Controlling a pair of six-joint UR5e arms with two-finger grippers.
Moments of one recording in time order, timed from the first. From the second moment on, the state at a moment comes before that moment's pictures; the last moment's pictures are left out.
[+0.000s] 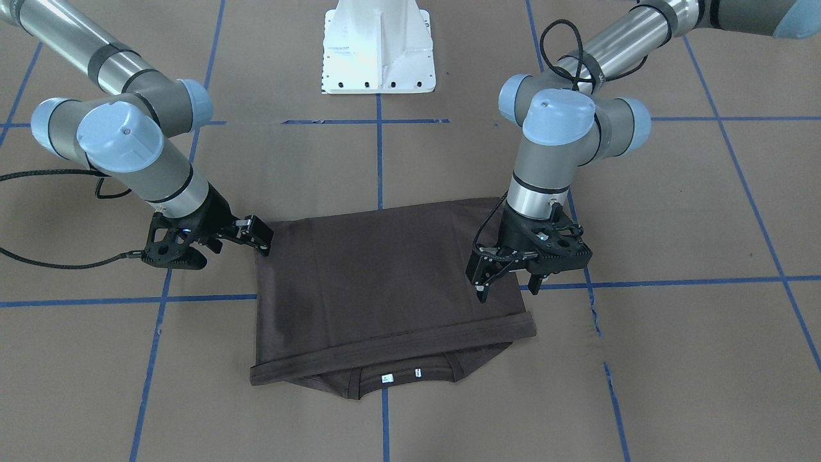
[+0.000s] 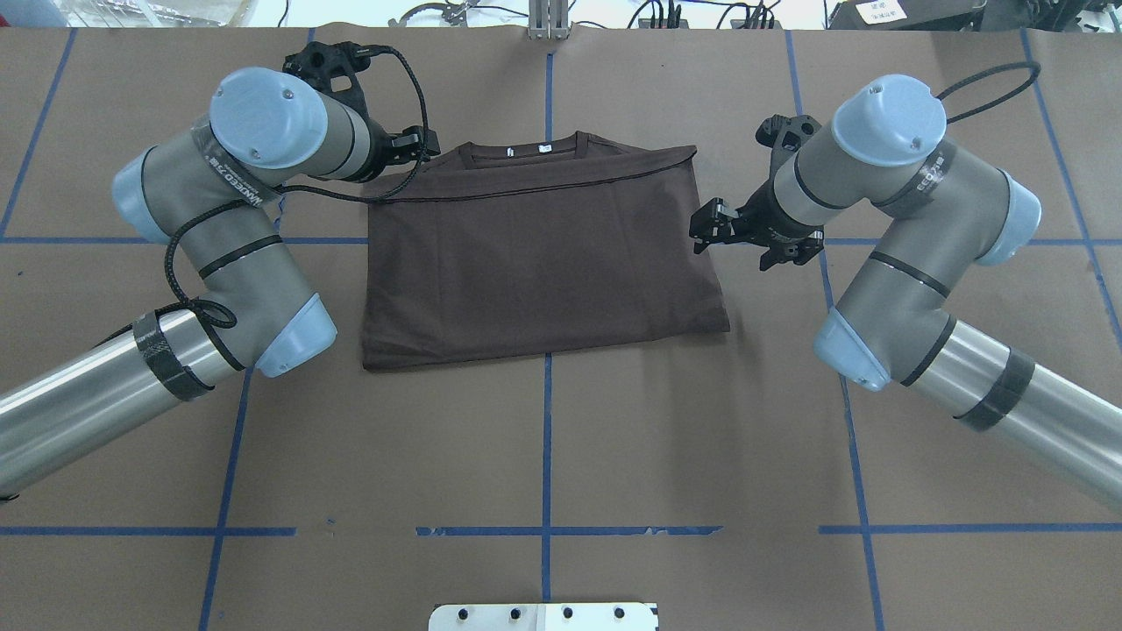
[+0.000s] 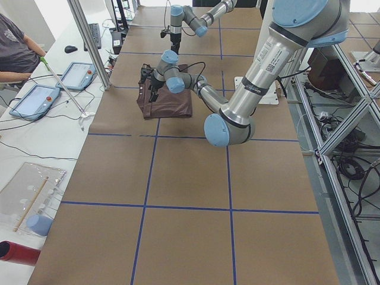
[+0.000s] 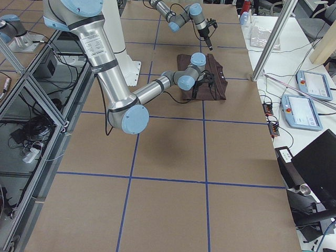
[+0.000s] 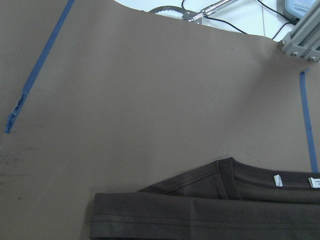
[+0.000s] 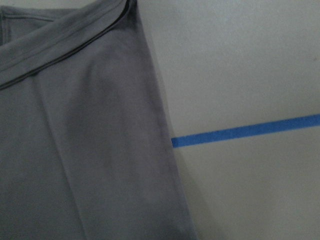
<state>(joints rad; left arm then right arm) -0.75 -2.21 -1.49 -1.99 -1.67 -1.28 0.77 -1.13 1.60 -1.20 2.11 1.29</state>
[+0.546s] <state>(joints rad) -0.75 -2.21 -1.50 -1.99 -1.67 -1.28 0.68 -1.15 1.60 -1.20 2.06 1.37</state>
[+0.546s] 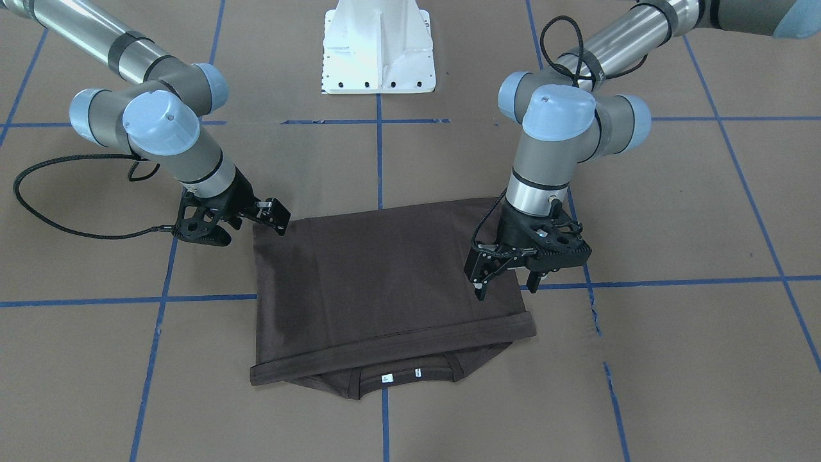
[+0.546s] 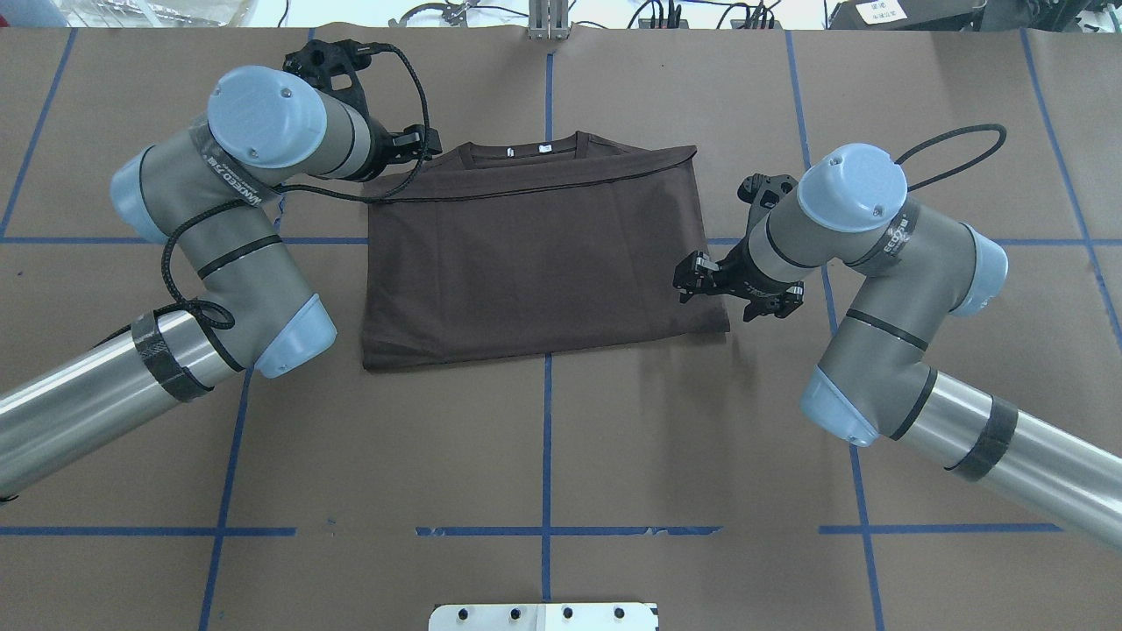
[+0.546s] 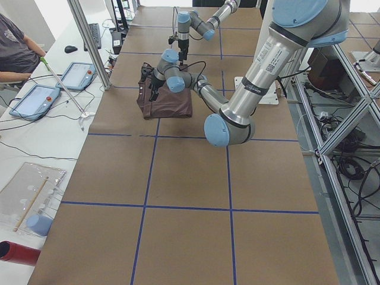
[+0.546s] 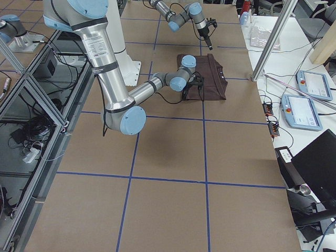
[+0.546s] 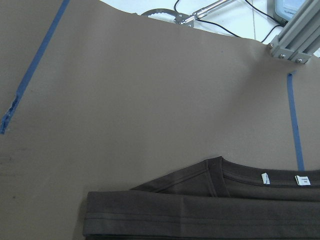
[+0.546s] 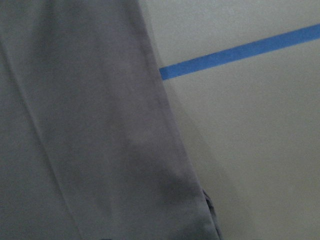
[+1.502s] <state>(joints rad) -0.75 -2.20 -1.49 -2.01 -1.67 -1.28 0.67 -1.15 1.58 -1.20 2.02 1.36</state>
